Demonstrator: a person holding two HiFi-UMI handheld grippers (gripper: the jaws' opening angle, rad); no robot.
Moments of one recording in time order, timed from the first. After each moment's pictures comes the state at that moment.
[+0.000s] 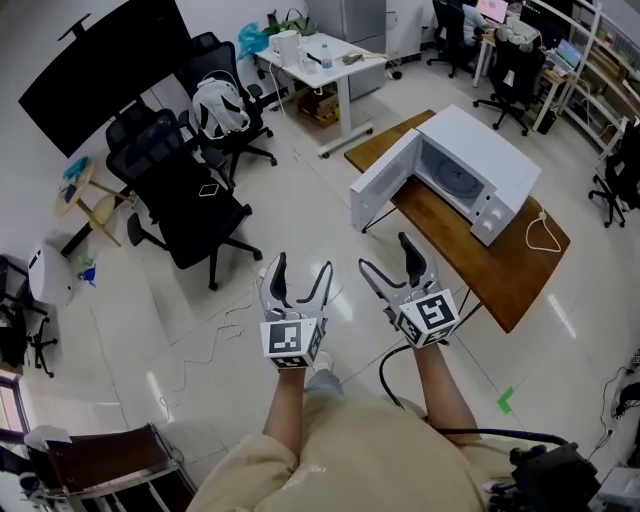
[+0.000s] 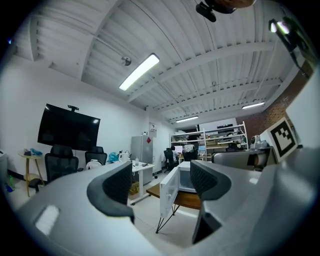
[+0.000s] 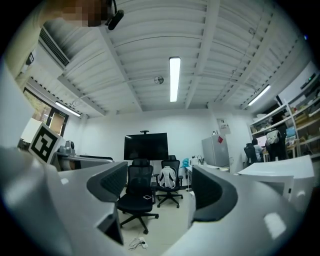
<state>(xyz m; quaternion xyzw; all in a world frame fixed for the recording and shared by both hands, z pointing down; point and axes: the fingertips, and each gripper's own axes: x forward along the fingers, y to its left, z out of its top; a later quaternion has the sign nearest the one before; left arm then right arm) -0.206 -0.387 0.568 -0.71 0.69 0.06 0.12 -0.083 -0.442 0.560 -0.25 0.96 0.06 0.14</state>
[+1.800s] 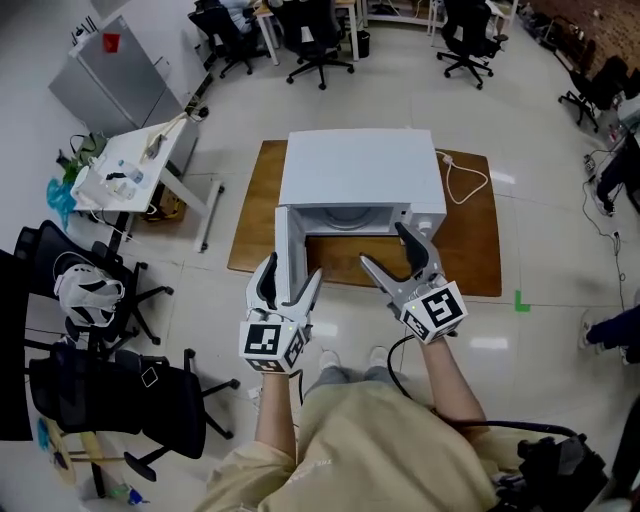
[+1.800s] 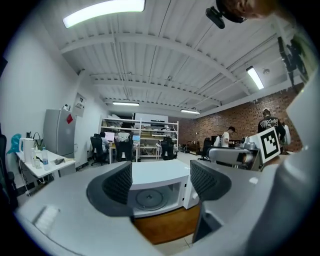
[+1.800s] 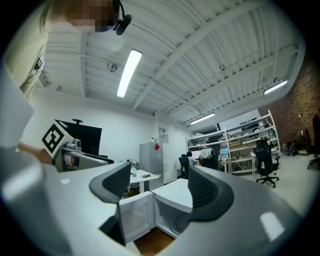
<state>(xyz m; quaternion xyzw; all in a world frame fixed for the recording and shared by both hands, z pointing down) -0.162 -0.801 0.445 -0.94 0.33 0.02 0.02 -0.028 -0.758 0.435 -0.57 0.81 0.07 0.11</state>
